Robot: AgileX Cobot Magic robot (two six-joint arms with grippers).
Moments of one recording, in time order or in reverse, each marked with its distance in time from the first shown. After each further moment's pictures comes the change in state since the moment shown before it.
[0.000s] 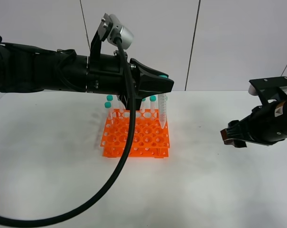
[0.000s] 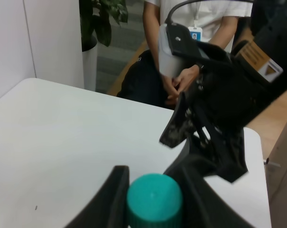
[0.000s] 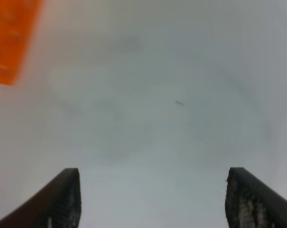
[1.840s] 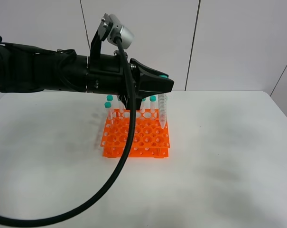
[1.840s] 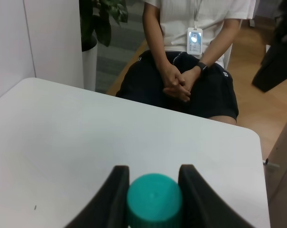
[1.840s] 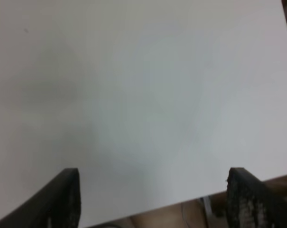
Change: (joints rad) left arm 0.000 0.000 0.000 -0.001 0.000 -0.005; right arm -0.450 -0.389 -0.163 0.029 0.626 -0.046
